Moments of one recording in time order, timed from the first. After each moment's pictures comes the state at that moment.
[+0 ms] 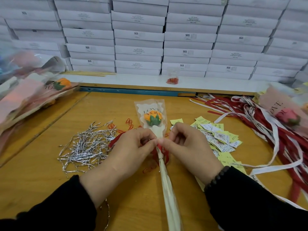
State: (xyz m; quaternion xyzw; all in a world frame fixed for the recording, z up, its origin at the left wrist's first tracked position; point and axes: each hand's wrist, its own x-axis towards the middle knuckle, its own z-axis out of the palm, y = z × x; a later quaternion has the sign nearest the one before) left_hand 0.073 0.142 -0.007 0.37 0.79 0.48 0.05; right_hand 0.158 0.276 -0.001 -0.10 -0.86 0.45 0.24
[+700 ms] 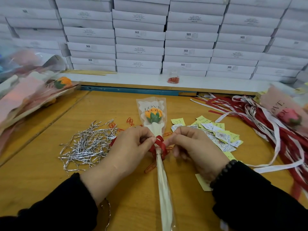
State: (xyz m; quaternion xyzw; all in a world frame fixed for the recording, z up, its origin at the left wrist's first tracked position) left_hand 0.071 0.142 -0.006 0.34 0.82 0.46 0.03; right_hand 0.158 0.283 0.005 -0.14 -0.73 0.66 0.11
